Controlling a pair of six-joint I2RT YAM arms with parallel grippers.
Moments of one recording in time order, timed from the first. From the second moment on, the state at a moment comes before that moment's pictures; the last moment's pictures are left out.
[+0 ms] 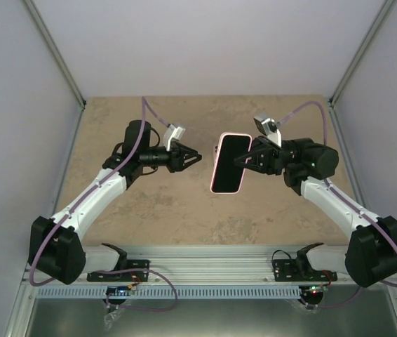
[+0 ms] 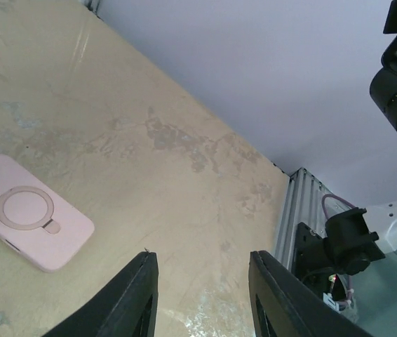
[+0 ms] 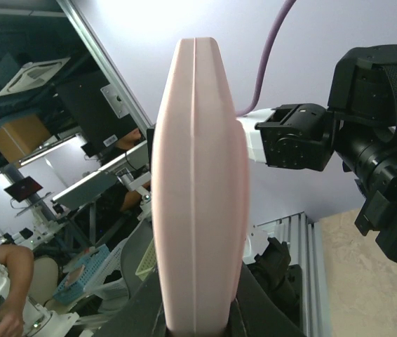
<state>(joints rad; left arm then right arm) -0.40 1.28 0.96 -0.13 0.88 -0.20 0.39 1.27 0.85 1.37 -1.36 1.49</state>
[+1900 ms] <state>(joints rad) -0.46 1.24 1.28 -0.45 0.97 -0.03 0.44 1.25 1.00 -0.11 -1.27 0.18</state>
